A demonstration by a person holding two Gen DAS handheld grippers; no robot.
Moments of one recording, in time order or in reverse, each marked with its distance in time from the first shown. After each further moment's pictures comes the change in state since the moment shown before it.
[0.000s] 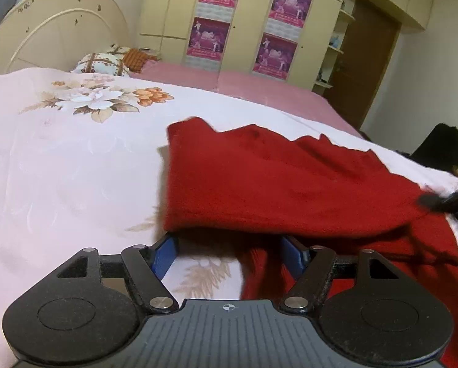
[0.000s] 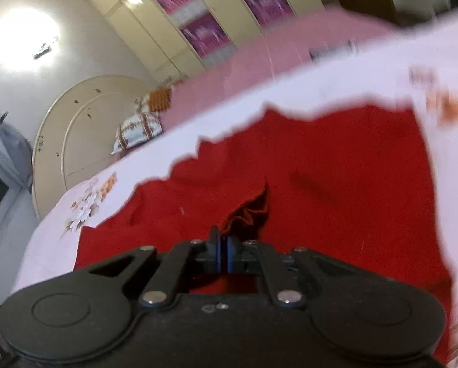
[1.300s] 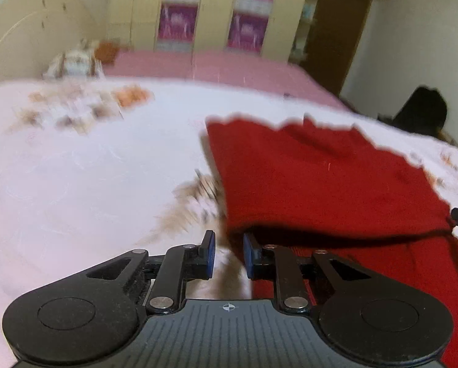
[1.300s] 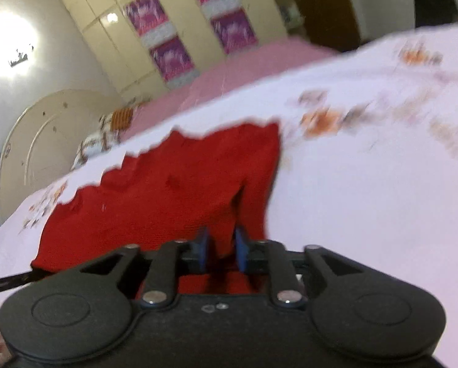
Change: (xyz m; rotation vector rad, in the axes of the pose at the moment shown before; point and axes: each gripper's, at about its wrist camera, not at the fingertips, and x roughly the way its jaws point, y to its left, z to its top) left arm -0.032 0.003 0.019 0.122 0.049 -0.071; right arm -0.083 -0.078 -0.031 -0.026 -0.107 -0.176
